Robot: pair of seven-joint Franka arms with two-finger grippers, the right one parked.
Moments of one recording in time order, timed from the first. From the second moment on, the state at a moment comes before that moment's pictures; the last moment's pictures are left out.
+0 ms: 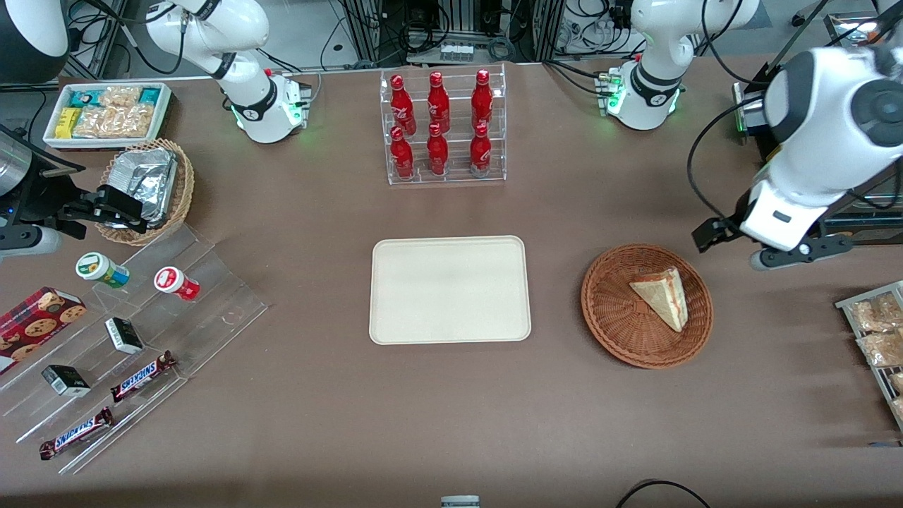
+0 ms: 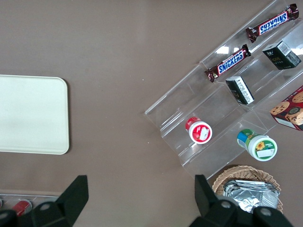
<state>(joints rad) 0.03 -0.03 -0.16 -2.01 0.06 1.99 -0.38</state>
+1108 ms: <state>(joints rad) 0.07 0.15 -0.14 -2.21 0.06 2.37 -0.62</state>
